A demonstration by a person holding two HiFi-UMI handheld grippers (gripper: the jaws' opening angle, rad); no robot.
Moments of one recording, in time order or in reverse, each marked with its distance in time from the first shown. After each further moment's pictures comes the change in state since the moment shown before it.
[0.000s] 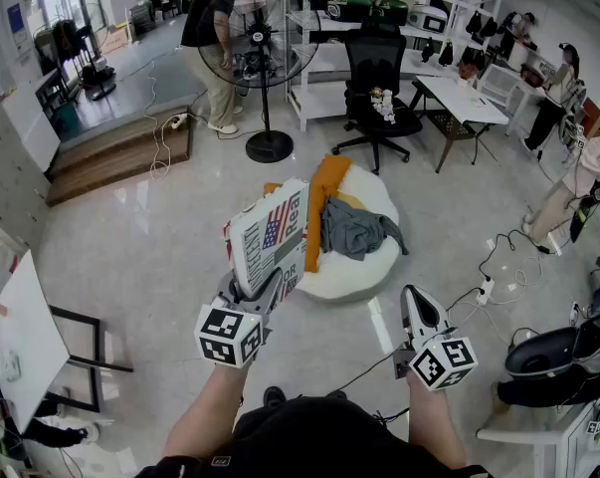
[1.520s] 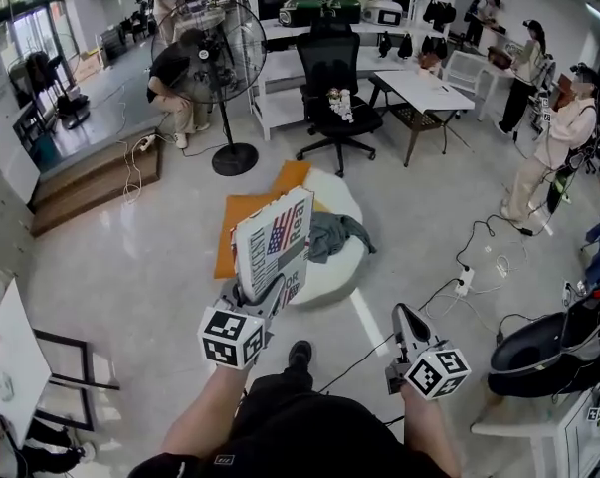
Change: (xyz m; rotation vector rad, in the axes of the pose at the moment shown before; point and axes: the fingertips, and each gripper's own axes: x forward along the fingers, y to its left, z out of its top) left arm 0.098 -0.167 0.007 0.046 0.044 -0.114; right arm -0.107 -0.148 -0.006 0.162 0.024 -0.078
